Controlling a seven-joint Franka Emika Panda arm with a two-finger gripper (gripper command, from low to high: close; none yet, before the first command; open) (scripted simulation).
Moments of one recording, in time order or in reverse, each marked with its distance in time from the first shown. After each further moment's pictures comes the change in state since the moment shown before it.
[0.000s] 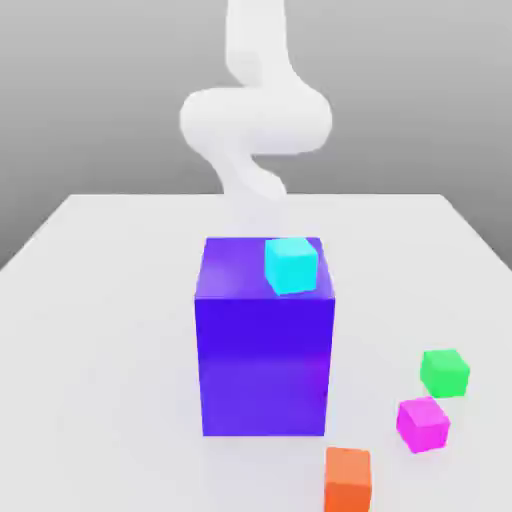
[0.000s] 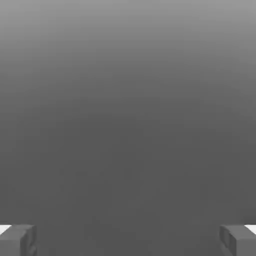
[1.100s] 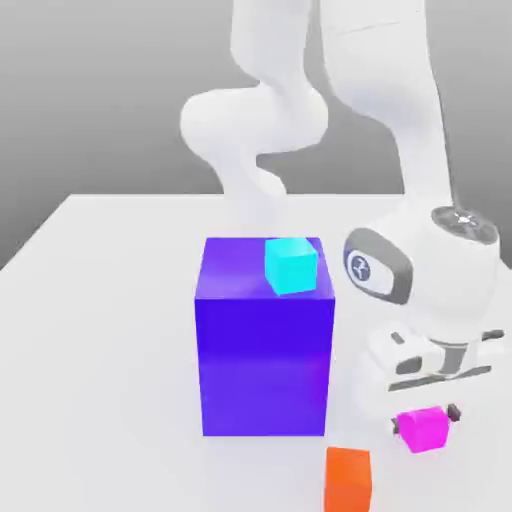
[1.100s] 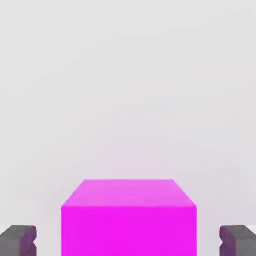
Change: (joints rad) arm 0.317 1.090 0.117 -0.225 -0.251 0.580 0.421
